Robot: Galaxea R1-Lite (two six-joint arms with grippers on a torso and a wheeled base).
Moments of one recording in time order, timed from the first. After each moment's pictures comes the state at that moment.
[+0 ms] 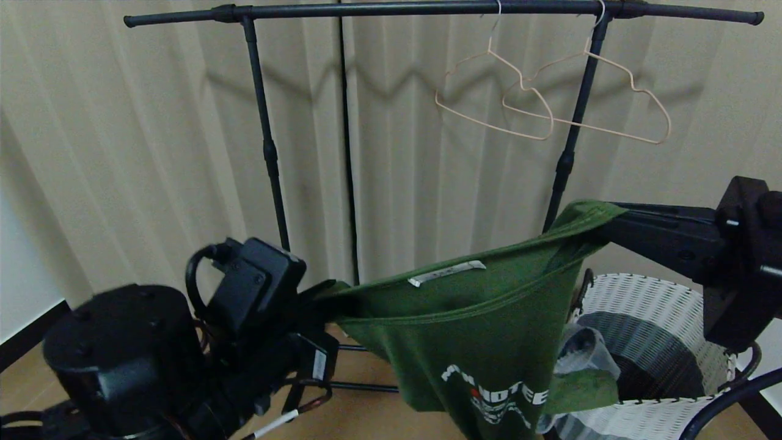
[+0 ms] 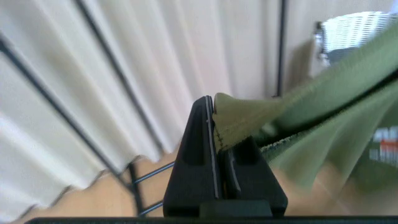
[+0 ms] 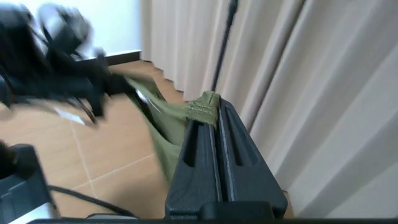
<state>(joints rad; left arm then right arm) -0.81 1.56 -0.43 -1.01 0.35 0.17 0.70 1.19 -0.81 -0.31 0.14 -0.02</state>
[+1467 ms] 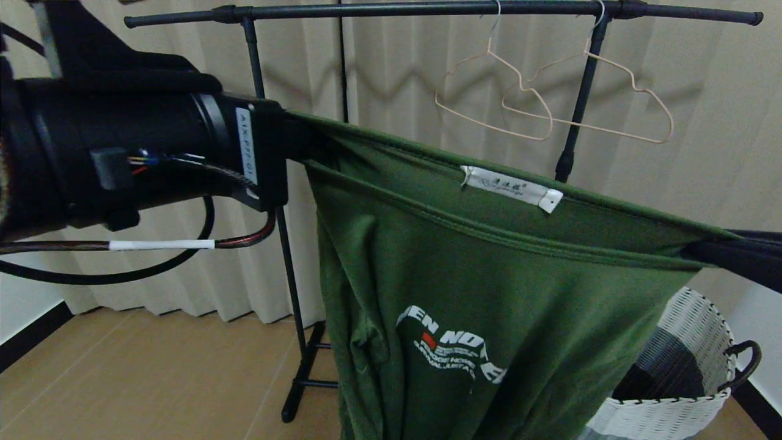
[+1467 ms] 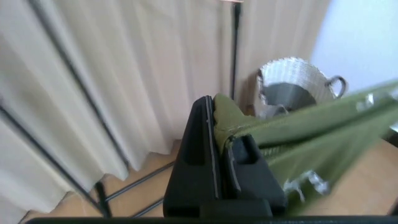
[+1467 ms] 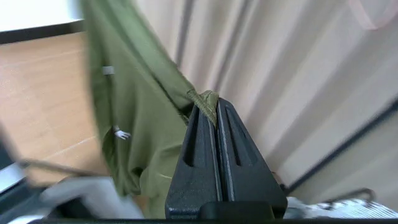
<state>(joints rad) -0.77 1.39 -1.25 -0.01 0.14 0.04 0.56 0.99 -0.83 0.03 0.13 -0.12</state>
